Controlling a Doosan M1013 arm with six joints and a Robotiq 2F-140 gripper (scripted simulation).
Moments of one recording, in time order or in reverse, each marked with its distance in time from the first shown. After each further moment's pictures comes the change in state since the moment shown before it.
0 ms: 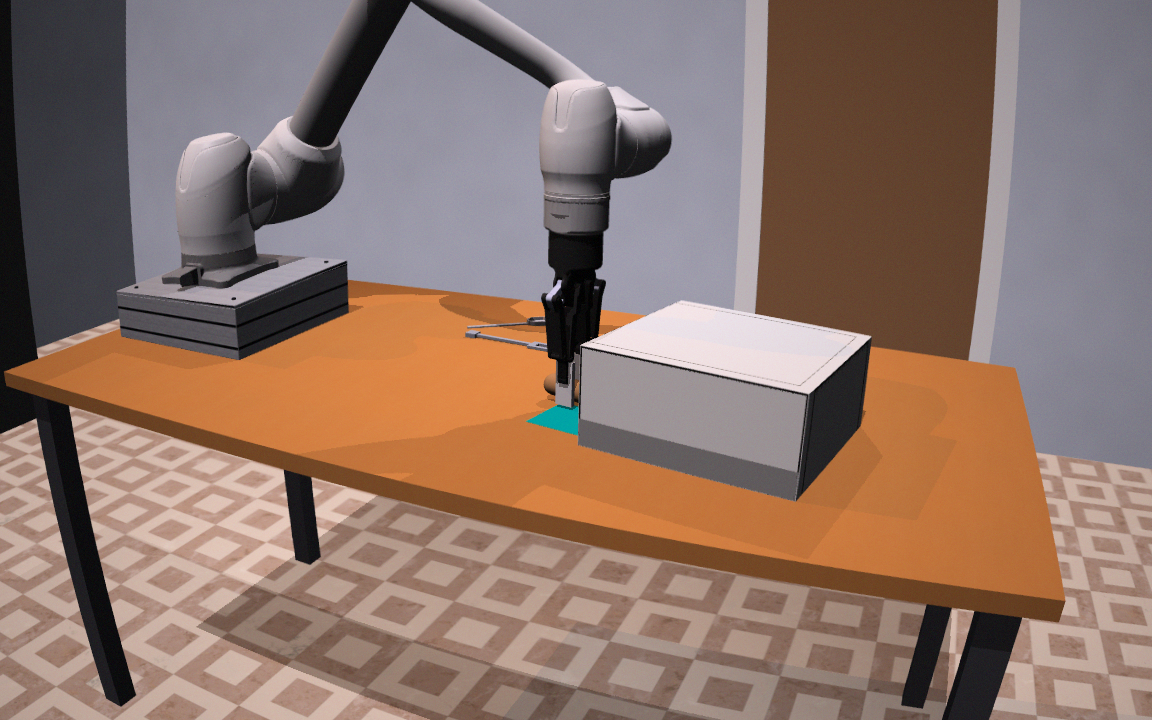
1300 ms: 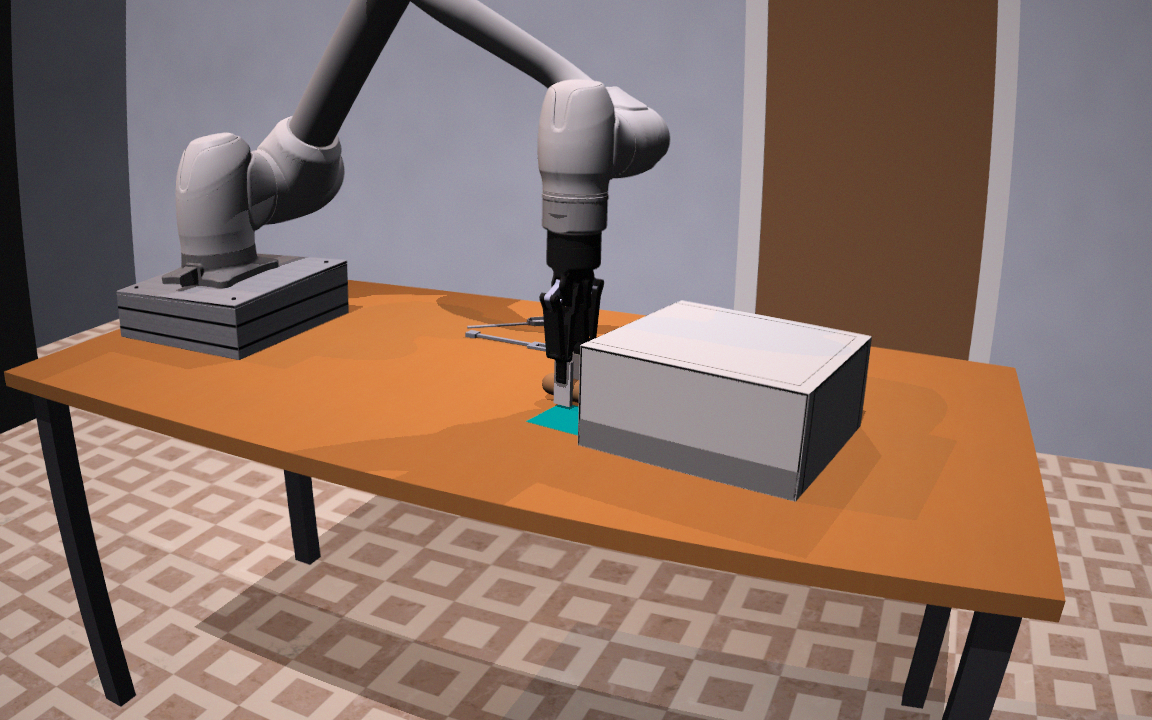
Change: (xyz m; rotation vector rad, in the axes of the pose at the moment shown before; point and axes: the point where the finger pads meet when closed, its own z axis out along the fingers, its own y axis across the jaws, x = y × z) arm -0.003 0.000 0.000 0.000 0.000 0.000
